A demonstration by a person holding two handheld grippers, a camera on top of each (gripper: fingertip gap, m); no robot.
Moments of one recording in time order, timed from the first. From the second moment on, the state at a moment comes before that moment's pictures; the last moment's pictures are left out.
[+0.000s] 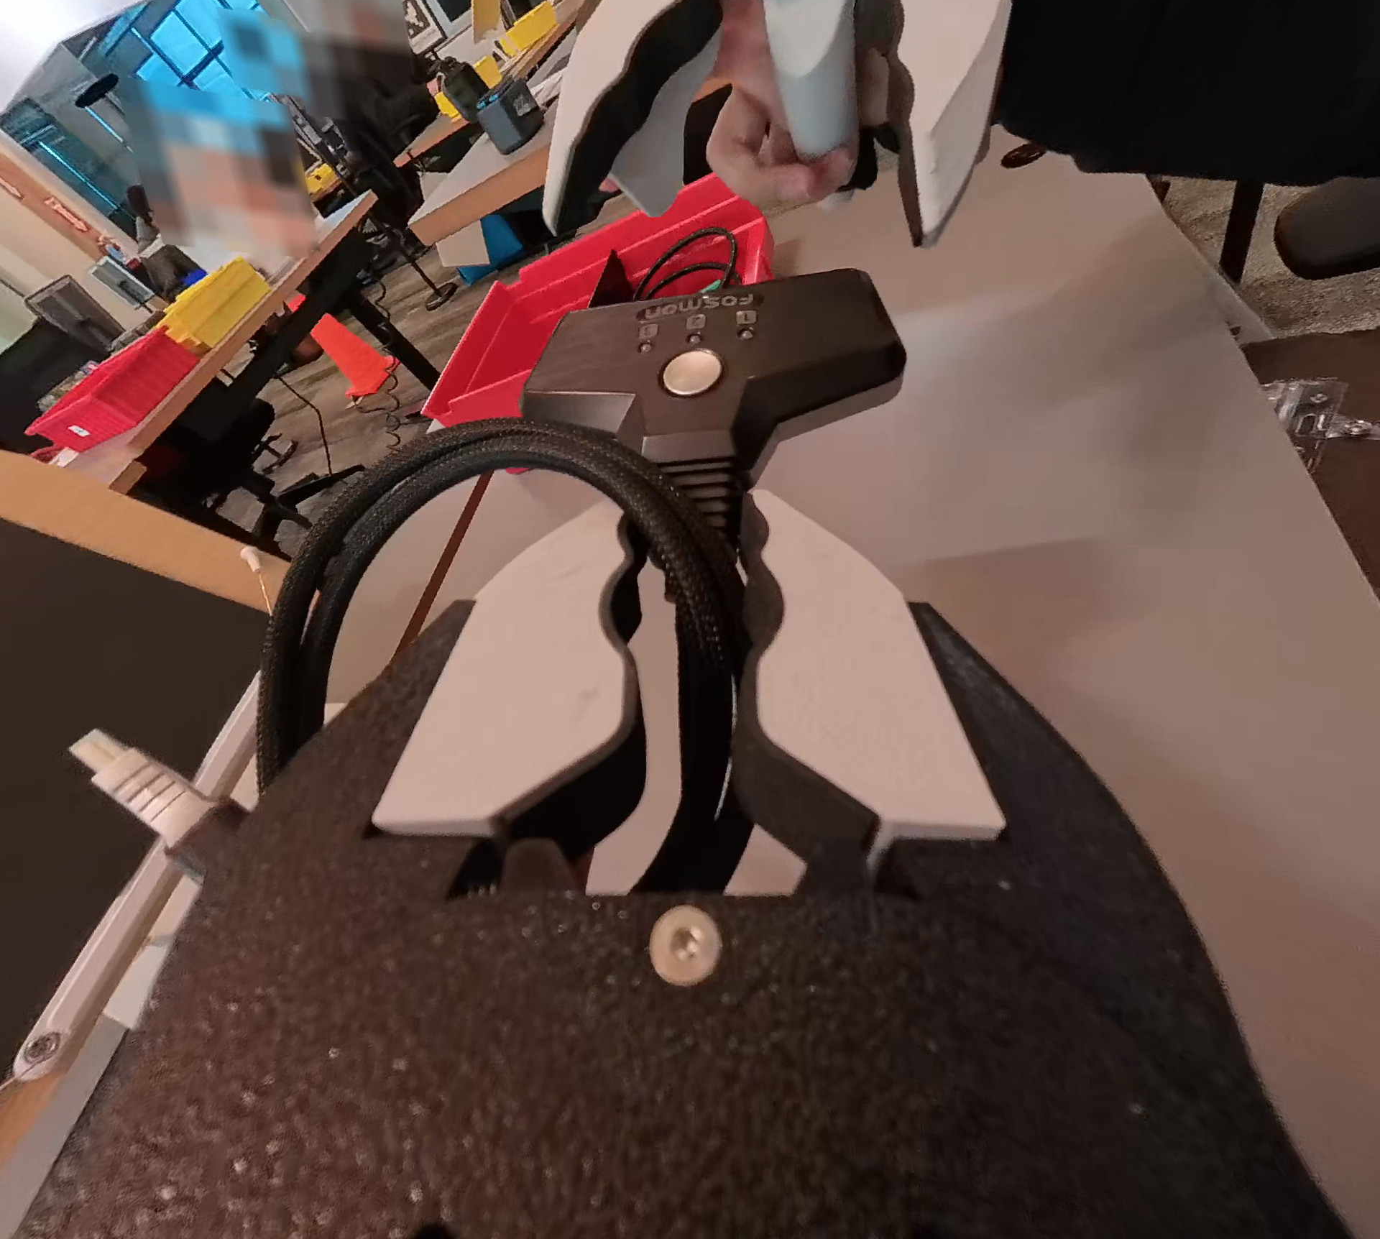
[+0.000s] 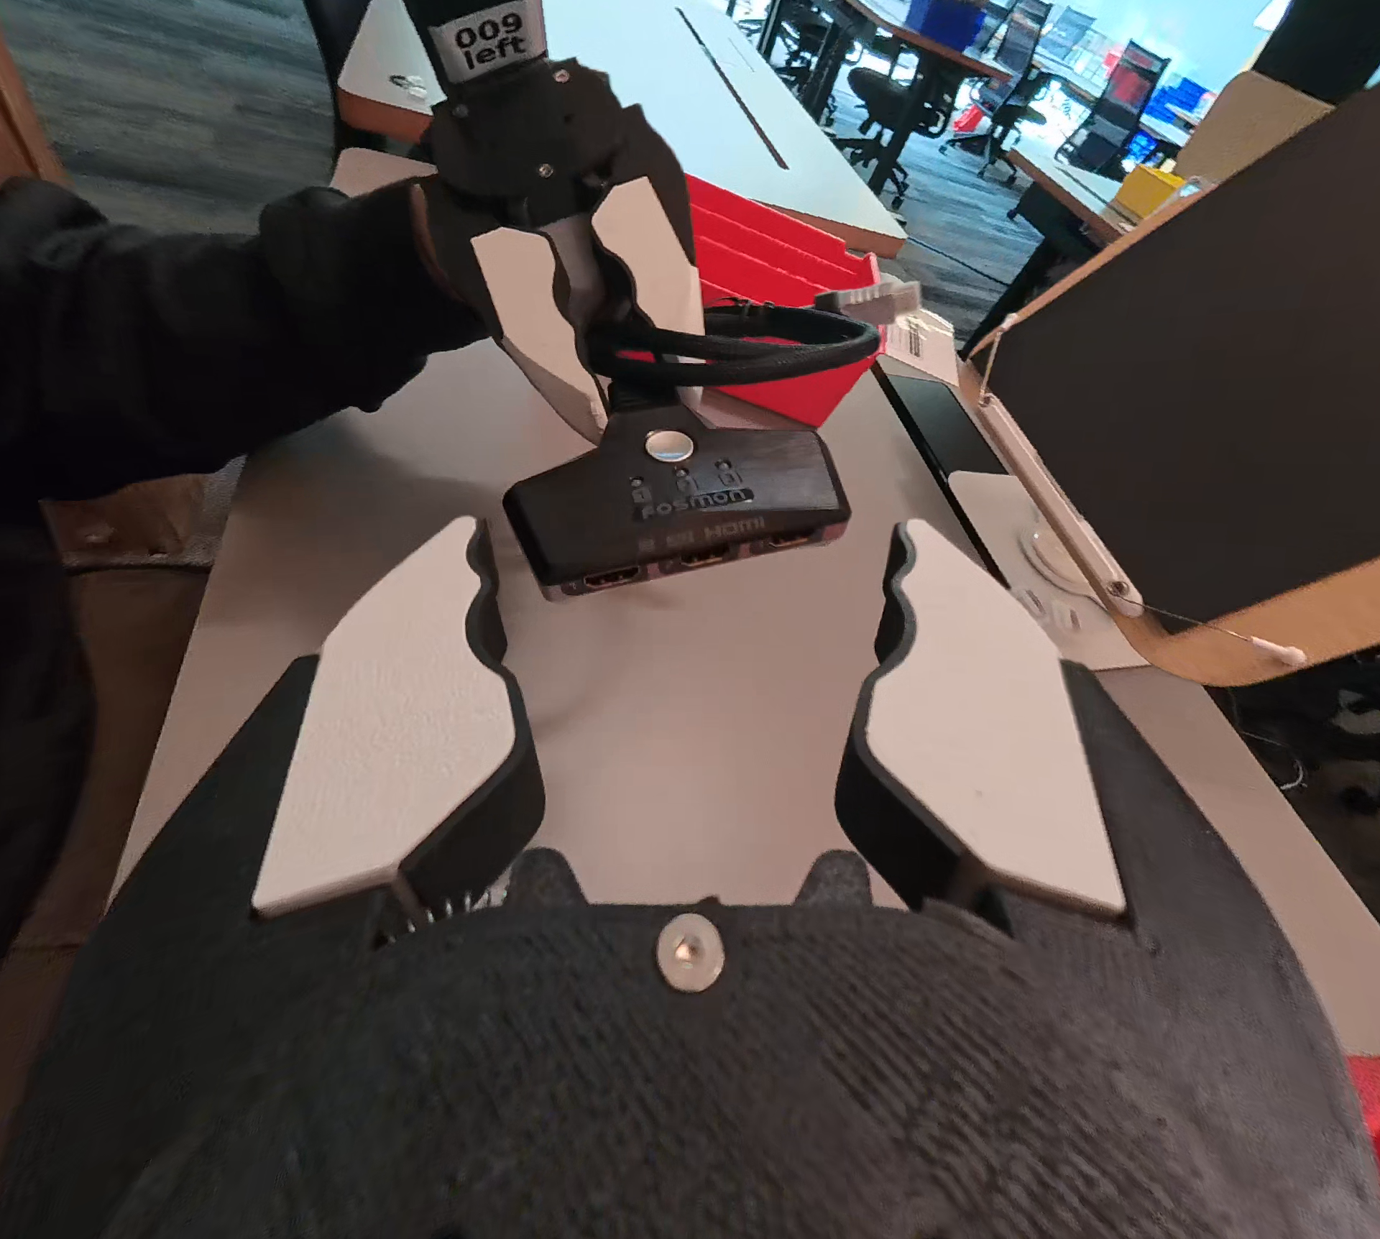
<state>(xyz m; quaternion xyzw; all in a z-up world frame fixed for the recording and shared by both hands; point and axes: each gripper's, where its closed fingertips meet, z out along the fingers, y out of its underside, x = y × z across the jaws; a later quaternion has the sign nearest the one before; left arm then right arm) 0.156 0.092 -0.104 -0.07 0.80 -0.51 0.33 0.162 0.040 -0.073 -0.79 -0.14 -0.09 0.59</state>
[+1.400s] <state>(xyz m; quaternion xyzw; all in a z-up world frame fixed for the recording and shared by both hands) 0.161 0.069 -0.124 0.00 0.83 -0.41 0.39 0.159 0.051 -0.115 -0.64 0.22 0.42 0.60</state>
